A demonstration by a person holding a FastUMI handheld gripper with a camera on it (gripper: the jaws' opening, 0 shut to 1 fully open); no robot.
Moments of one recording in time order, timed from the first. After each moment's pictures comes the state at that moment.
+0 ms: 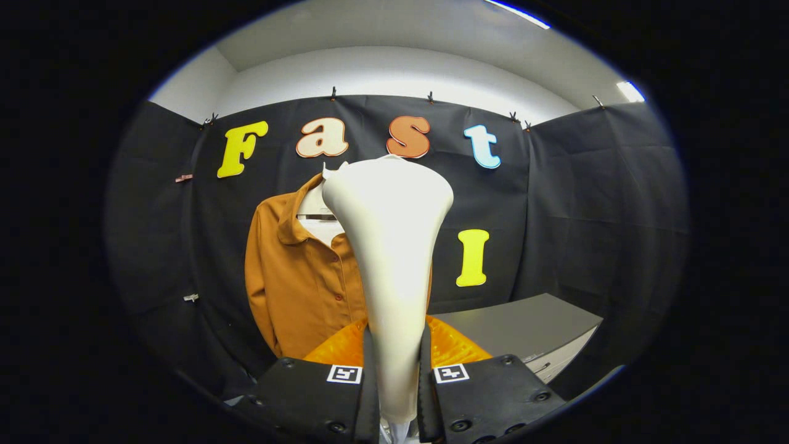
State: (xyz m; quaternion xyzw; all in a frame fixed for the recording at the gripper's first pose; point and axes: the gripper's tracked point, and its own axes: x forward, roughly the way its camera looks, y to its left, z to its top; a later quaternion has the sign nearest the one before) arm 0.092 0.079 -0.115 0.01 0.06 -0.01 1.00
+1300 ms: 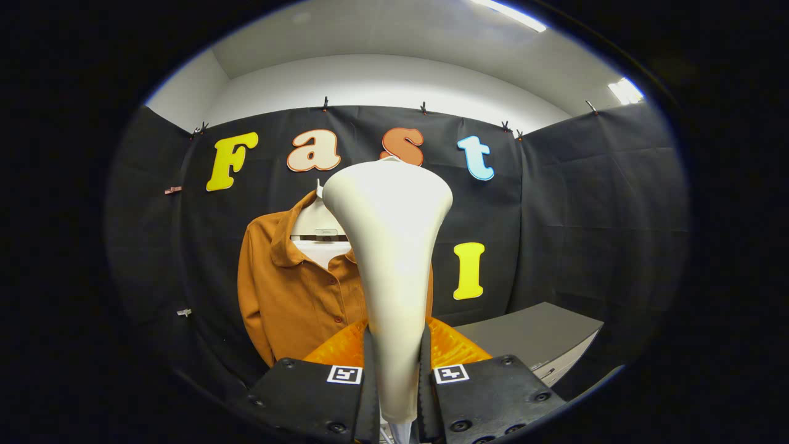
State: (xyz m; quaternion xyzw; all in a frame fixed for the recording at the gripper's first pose) arm 0.123 0.089 -0.093 0.02 0.04 -0.04 1.00
